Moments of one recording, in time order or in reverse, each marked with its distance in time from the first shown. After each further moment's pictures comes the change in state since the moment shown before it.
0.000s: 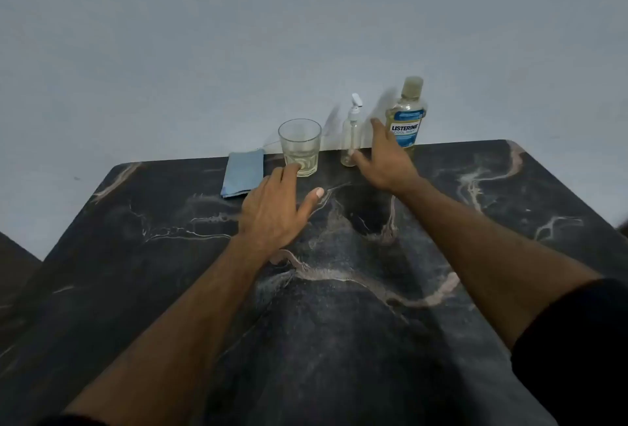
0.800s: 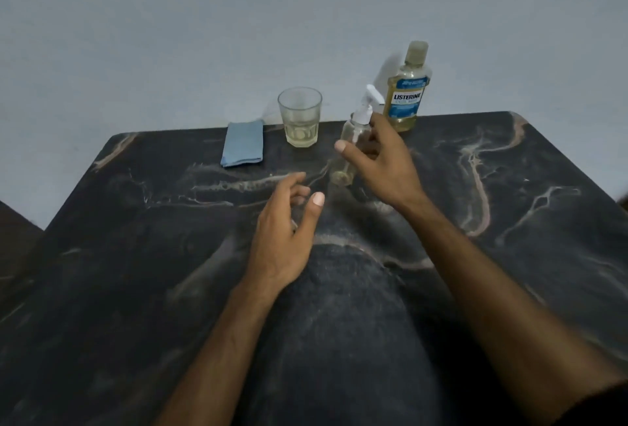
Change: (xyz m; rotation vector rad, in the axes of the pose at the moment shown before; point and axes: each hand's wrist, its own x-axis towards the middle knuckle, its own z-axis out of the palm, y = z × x) left_hand -0.087 0.024 0.007 -0.712 0.109 -0.149; right_hand -0.090 -0.029 -0.007 0.582 0.063 -0.102
